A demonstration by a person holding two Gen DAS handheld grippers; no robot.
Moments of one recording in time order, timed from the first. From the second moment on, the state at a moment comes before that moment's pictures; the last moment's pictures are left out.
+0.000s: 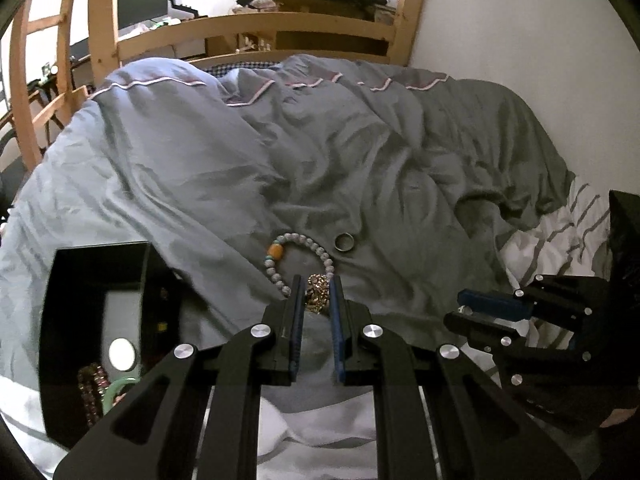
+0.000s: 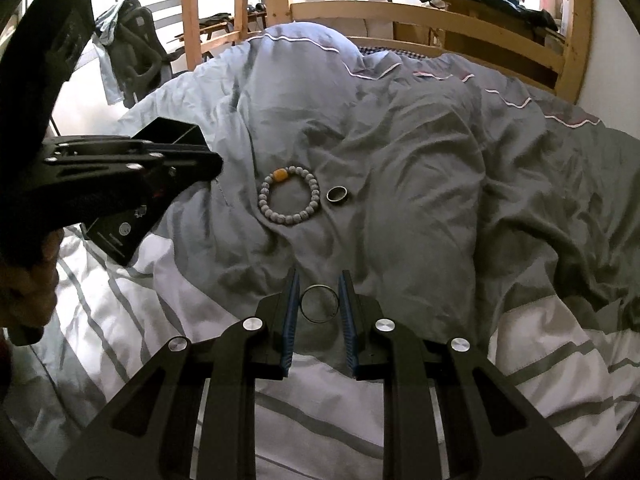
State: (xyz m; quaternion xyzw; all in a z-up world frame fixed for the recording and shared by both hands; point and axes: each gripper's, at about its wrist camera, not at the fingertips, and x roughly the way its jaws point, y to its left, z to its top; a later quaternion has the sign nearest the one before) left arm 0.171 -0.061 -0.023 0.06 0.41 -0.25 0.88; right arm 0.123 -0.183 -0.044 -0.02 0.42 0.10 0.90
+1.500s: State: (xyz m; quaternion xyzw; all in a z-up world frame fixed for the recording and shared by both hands) left arm 0.157 0.091 0.004 0.02 0.41 -0.09 0.91; right arm 0.158 -0.036 0.000 -0.09 0.35 0.21 0.91
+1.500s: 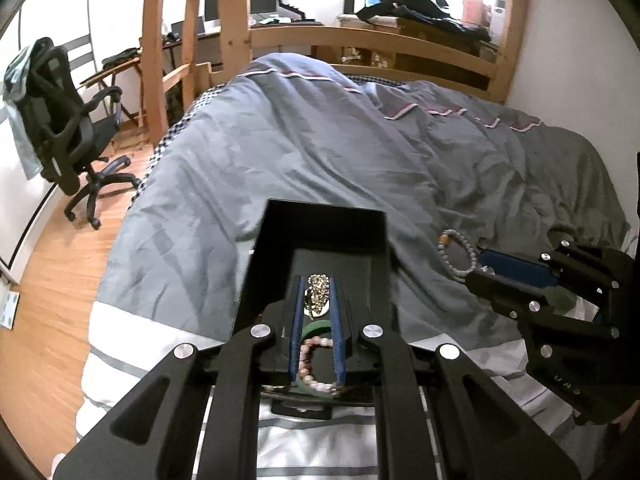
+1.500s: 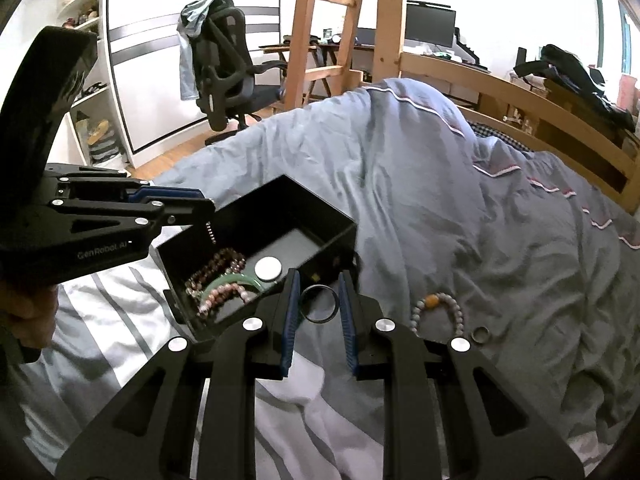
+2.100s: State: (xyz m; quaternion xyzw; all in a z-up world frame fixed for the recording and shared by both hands) left arm 0.176 0.121 -0.016 -0.04 0.44 -0.09 0.89; right arm 0.167 0.022 -0.017 -0.09 0.33 0.28 0.90
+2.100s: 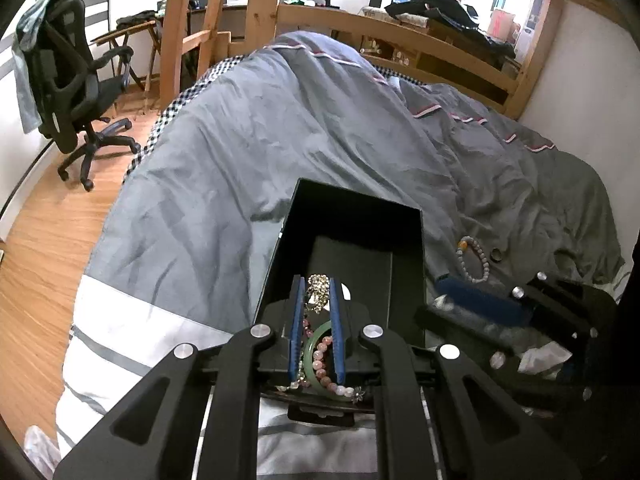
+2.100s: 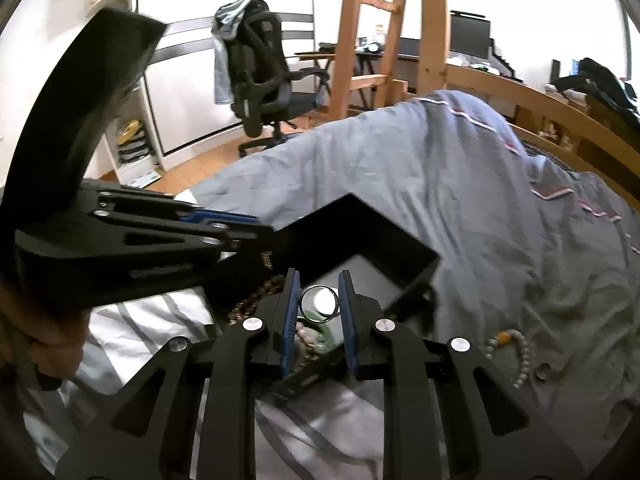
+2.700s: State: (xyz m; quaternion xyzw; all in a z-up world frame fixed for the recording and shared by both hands) left arm 0.182 0.128 -0.023 -0.05 0.44 -0.07 0.89; right arm 0.164 0.027 -0.035 -0.08 0.34 0.30 0.89
